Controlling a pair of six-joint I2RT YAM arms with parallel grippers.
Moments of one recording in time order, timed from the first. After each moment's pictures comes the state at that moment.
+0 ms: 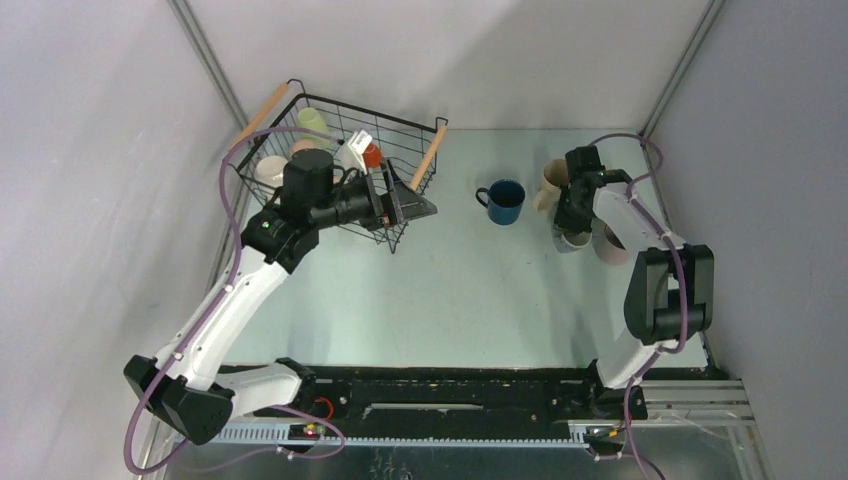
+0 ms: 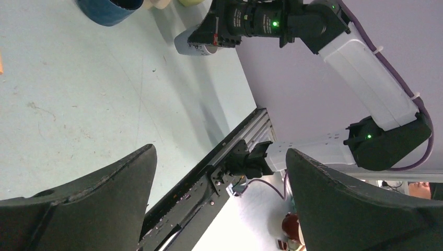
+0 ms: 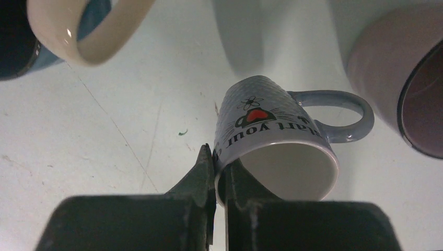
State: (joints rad) left arm -0.50 1.16 1.28 -0.48 0.52 -0.75; right arm 0.11 1.66 1.30 -0.80 0.08 0.39
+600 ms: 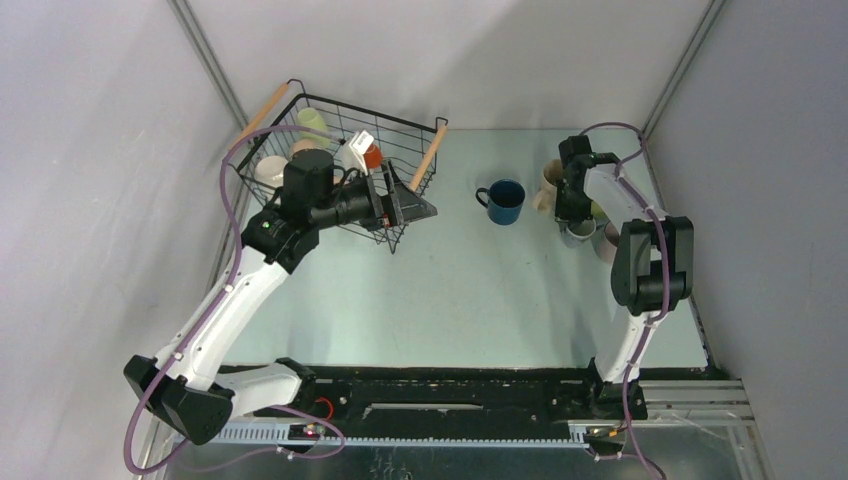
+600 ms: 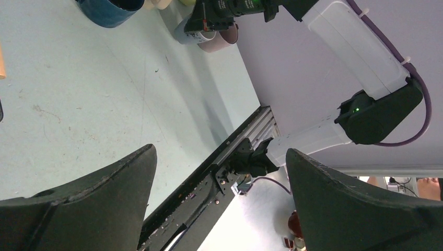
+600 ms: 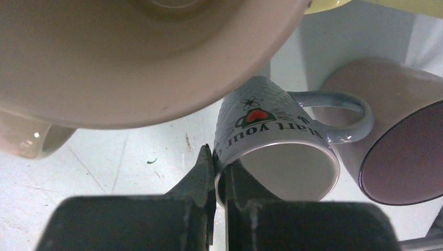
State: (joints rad) left arm -0.50 1.16 1.28 -0.49 0.52 -0.72; right arm 0.09 1.87 1.50 -0.88 0.15 0.24
